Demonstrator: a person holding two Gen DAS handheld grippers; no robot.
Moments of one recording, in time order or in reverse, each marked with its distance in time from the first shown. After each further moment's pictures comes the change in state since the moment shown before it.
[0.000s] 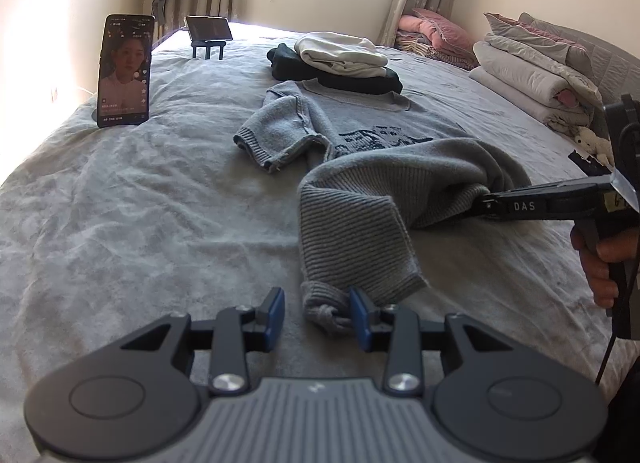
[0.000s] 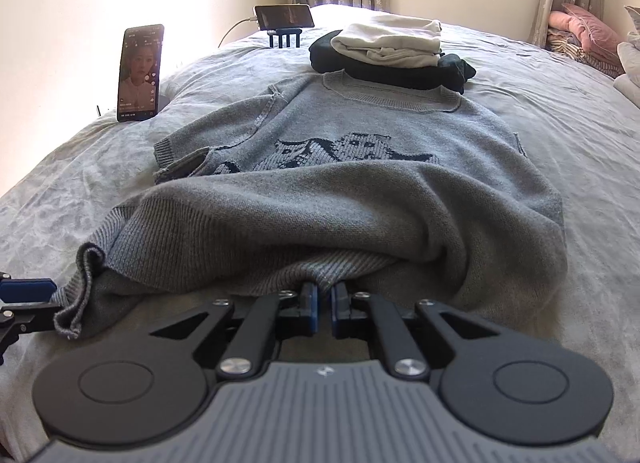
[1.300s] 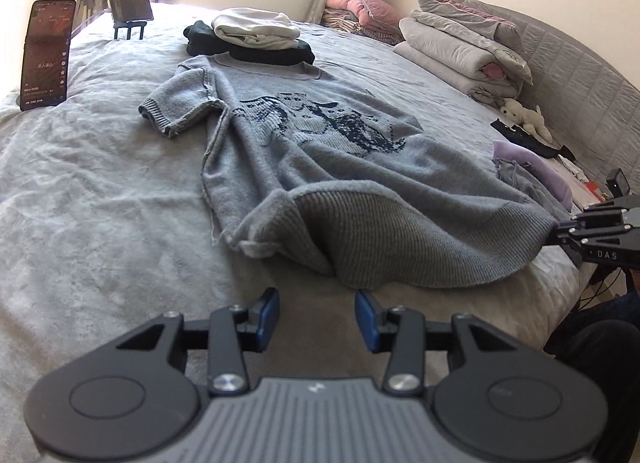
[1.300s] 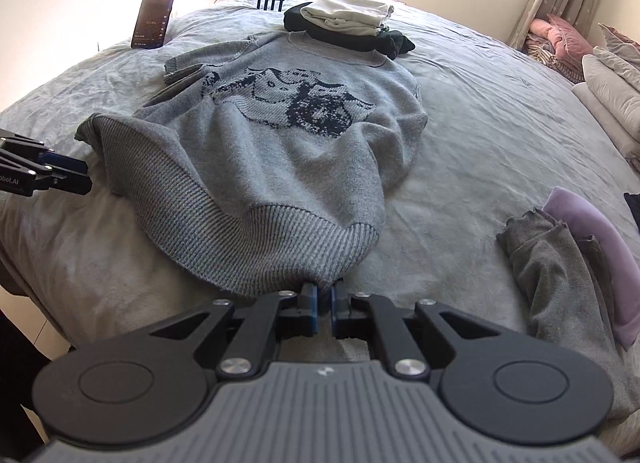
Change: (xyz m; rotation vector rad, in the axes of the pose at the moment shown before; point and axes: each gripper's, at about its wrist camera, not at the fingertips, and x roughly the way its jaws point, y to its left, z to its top) left arm -0.008 -0.029 -0.019 0.042 0.056 -0.234; right arm -0.126 -0.039 -0.086 -0.121 0.113 -0.104
